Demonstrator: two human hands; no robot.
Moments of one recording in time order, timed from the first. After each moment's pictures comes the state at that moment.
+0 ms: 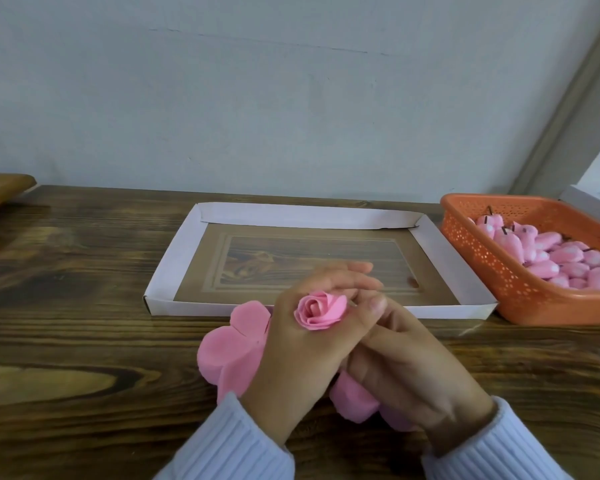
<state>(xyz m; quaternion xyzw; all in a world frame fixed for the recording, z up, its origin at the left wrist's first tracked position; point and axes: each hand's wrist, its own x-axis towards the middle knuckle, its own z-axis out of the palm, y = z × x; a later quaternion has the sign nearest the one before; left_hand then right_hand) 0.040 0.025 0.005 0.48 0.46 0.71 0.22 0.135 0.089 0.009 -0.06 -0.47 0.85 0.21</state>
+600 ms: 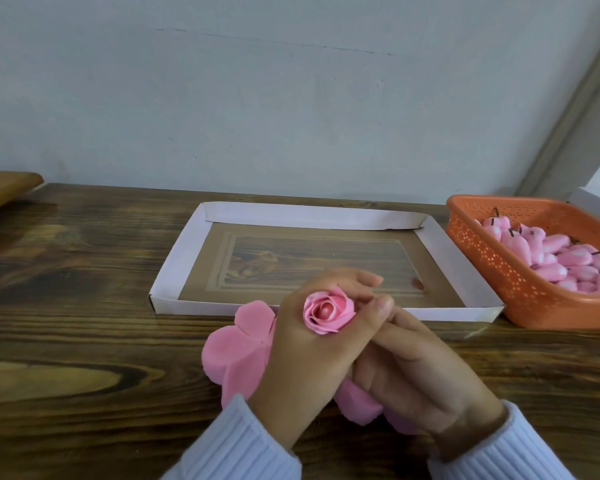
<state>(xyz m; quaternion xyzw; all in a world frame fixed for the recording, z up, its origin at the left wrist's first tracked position) 0.044 0.025 0.003 0.46 0.46 0.74 0.19 0.137 0.090 0.009 -0.08 -0.45 0.87 0.19</state>
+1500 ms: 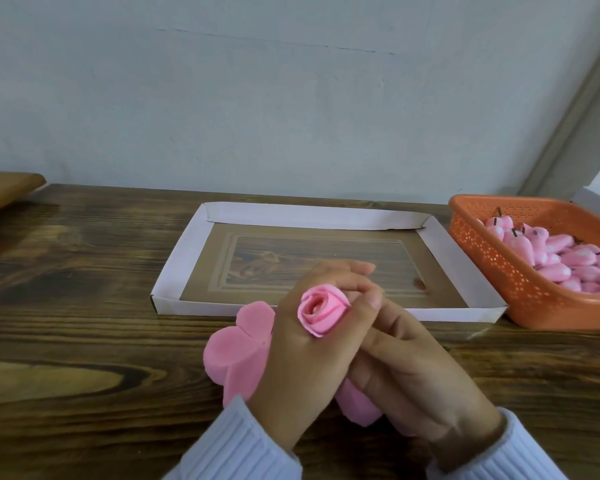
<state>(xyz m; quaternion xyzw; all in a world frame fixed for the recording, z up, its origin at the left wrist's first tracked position) 0.041 0.025 0.002 0.46 0.49 0.73 0.16 0.135 0.082 0.010 -0.04 -0.43 0.88 0.21</state>
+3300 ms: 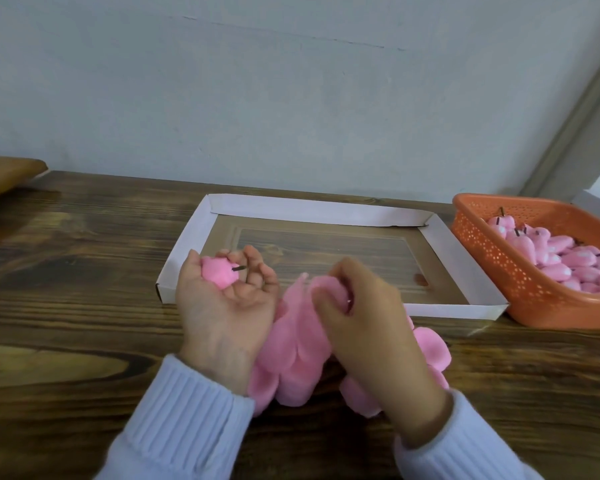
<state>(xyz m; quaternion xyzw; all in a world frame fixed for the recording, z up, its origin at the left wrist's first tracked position) -0.029 0.020 0.011 -0.12 0.17 0.89 0.41 0.097 0.074 0.013 -0.34 -0.84 0.28 0.32</state>
